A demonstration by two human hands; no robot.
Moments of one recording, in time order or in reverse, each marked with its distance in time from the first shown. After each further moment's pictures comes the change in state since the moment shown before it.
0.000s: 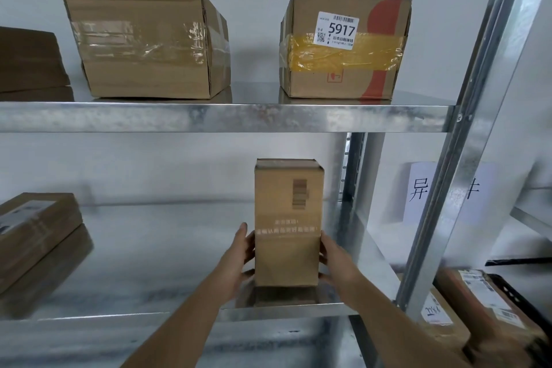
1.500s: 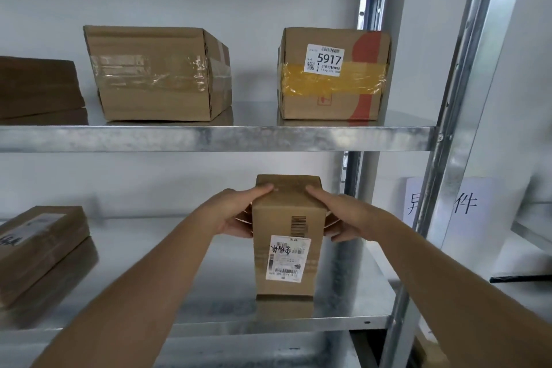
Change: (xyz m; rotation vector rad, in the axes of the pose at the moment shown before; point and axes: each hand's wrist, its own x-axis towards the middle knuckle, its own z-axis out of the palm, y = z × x) left_hand -0.050 0.141 0.014 0.404 0.034 0.060; right_hand -0.008 -0.129 -0.032 -0.575 -0.099 -0.045
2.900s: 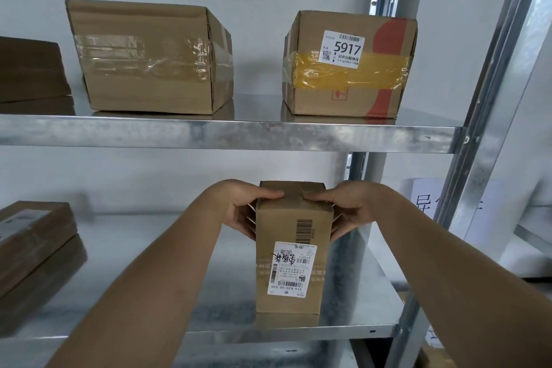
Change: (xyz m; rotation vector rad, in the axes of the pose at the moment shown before) left_hand 0.034 0.016 -0.004 -0.012 -0.219 -0.165; right_hand 0.028 -0.034 -0.007 0.142 -0.154 0.161
